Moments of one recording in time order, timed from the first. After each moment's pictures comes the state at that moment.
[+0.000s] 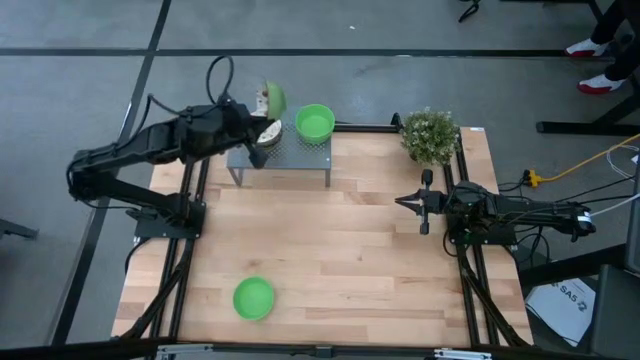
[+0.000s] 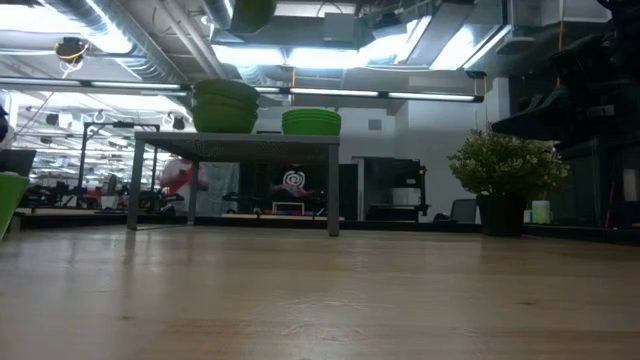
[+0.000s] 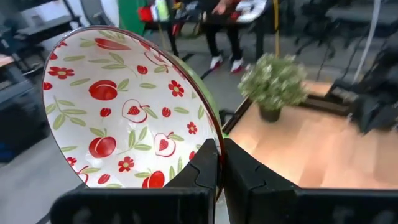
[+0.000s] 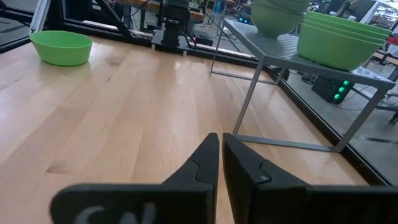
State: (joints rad) left arm 0.17 1.08 1.36 -0.59 -0.51 0.00; right arm -0.11 0.18 0.01 0.02 0.03 -0.24
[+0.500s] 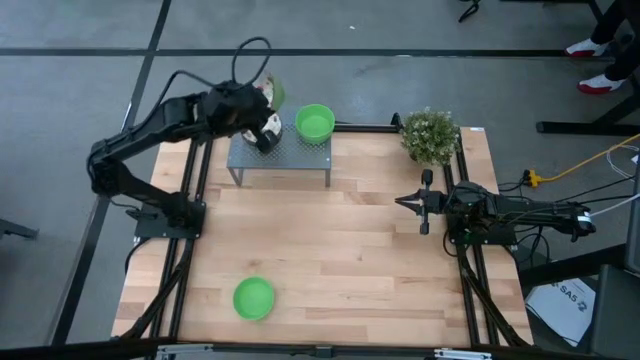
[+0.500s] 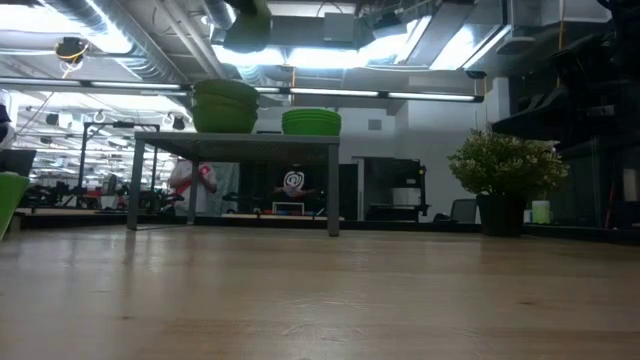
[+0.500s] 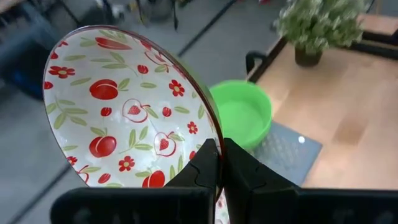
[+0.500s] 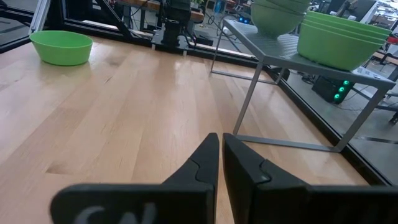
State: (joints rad) left arm 0.31 1.31 1.67 -0.99 -0.47 -0.05; right arm -0.11 0.18 0.01 0.02 0.03 -0.24
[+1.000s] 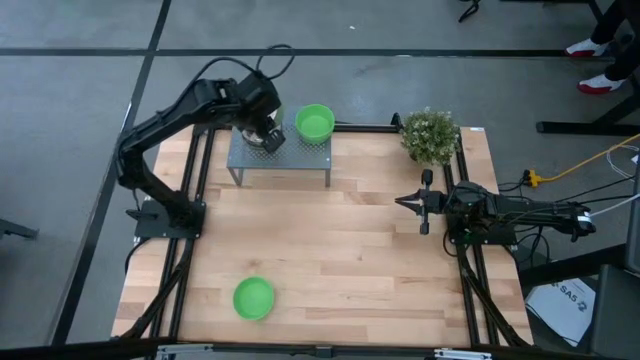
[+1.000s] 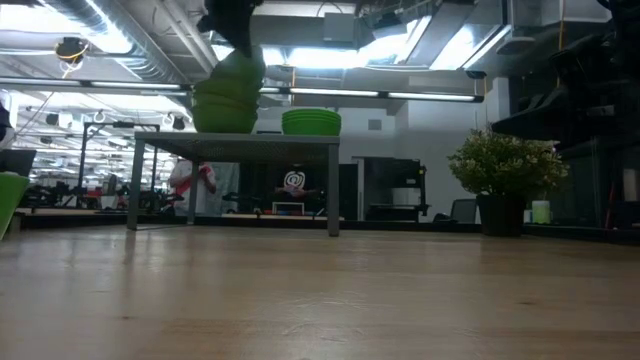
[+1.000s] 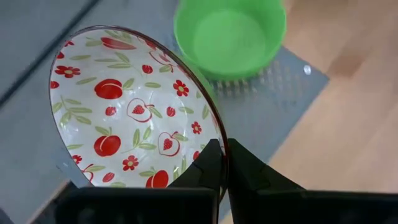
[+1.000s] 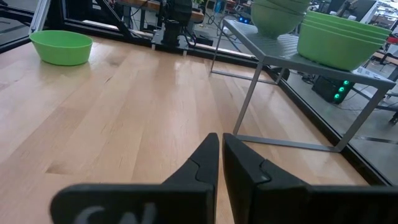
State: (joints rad) left arm 0.46 1.52 1.83 -1.31 -0.20 -0.17; right arm -0.11 0.18 0.01 0.02 0.03 -0.24
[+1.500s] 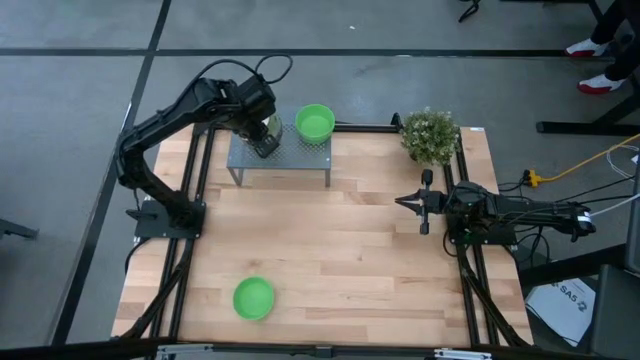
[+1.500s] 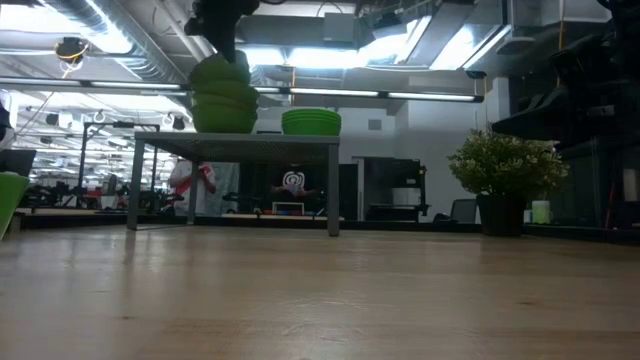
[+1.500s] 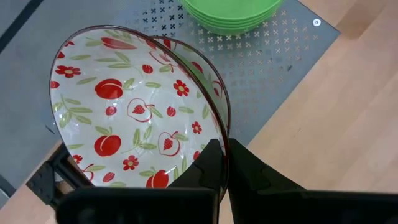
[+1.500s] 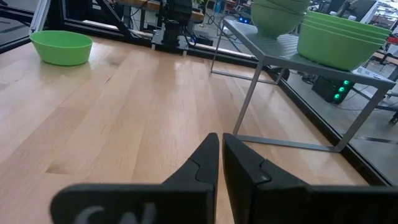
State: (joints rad) left arm 0.48 1.52 1.83 -1.45 -0.14 -0.21; right arm -0.11 0.18 0.01 0.02 0.03 -0.24
